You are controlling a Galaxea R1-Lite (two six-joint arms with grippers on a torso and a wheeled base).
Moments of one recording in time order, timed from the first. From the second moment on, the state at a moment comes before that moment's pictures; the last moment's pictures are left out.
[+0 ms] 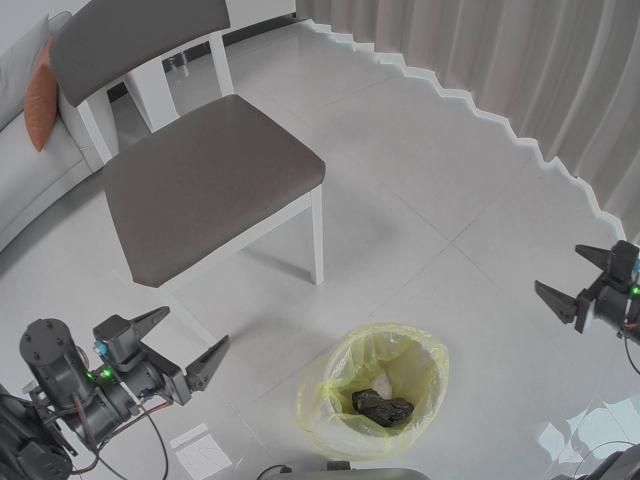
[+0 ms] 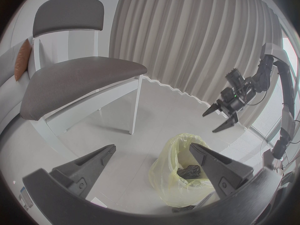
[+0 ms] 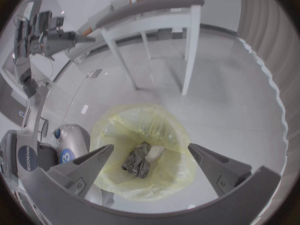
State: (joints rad) left arm -0.53 1.55 -0.03 -1.36 0.07 0.00; right arm 0.16 1.20 -0.38 -0.61 0.10 -0.27
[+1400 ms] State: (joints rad) left arm -0.01 0.03 -0.05 -0.03 -0.07 -0.05; right arm 0.00 0.03 -0.04 -0.07 0.07 -0.01
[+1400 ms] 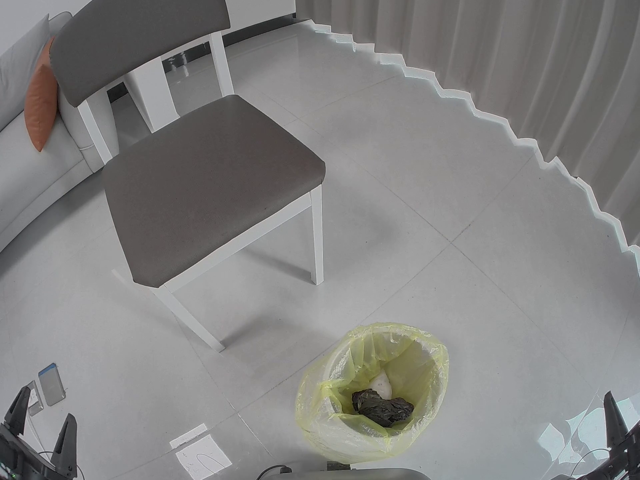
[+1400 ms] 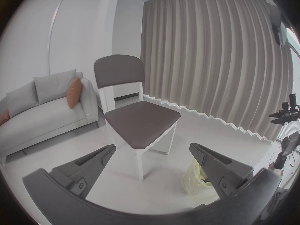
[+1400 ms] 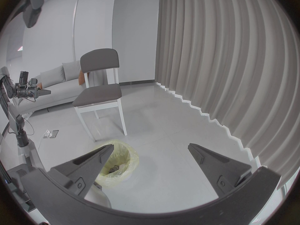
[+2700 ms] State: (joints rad) left arm 0.00 0.01 -0.02 0.00 0.05 -0.03; right arm -0.01 0.03 -0.02 -0.01 -0.04 0.01
